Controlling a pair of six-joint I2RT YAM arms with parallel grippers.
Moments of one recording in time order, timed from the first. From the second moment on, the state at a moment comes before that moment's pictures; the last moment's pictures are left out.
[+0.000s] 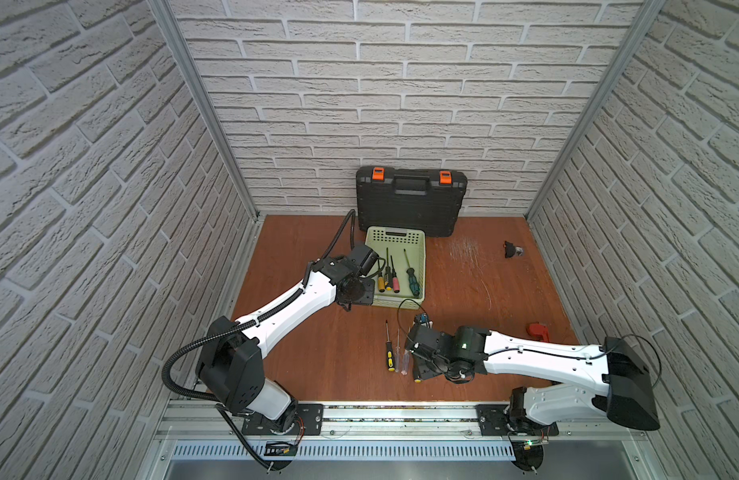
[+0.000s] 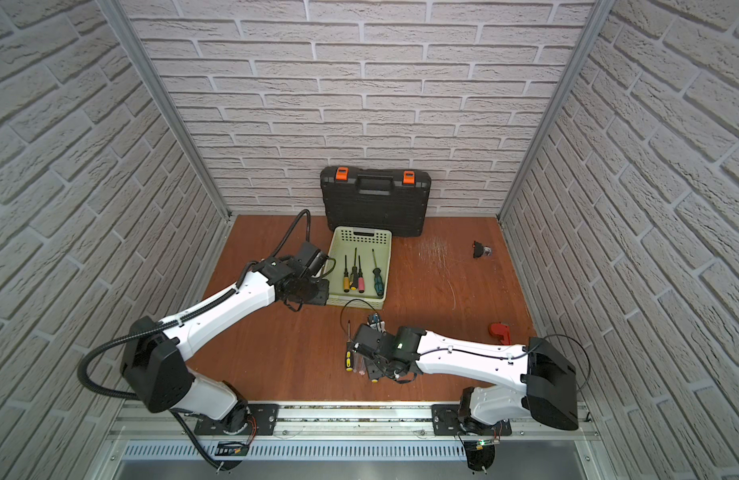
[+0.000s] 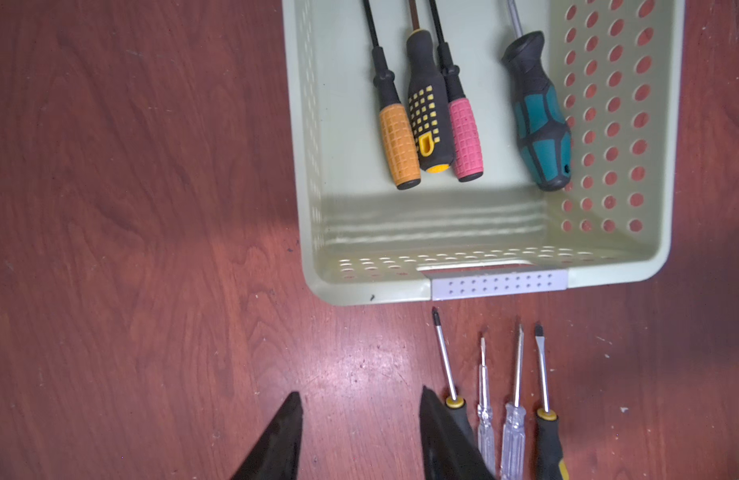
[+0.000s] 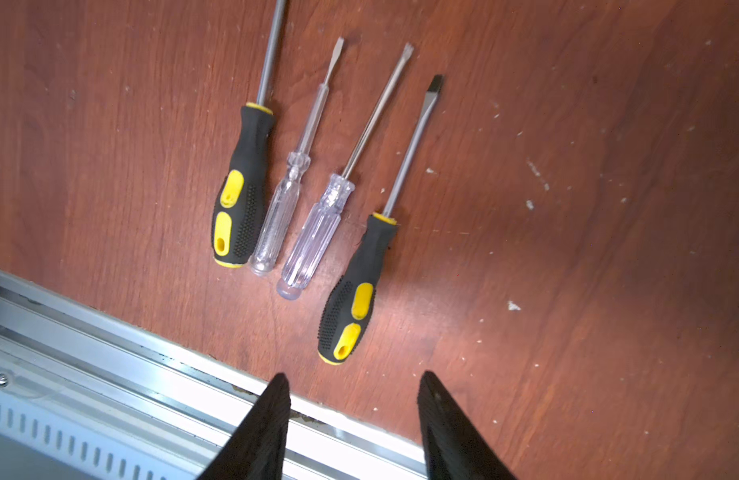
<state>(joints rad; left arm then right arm) -0.66 1.48 1.22 -0.88 -0.09 -0.49 1.14 1.36 0.90 -0.87 0.17 0.93</state>
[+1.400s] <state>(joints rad) -0.58 1.33 1.15 -0.91 -0.19 -0.45 1.10 1.62 0.89 -0.74 0.13 1.03</state>
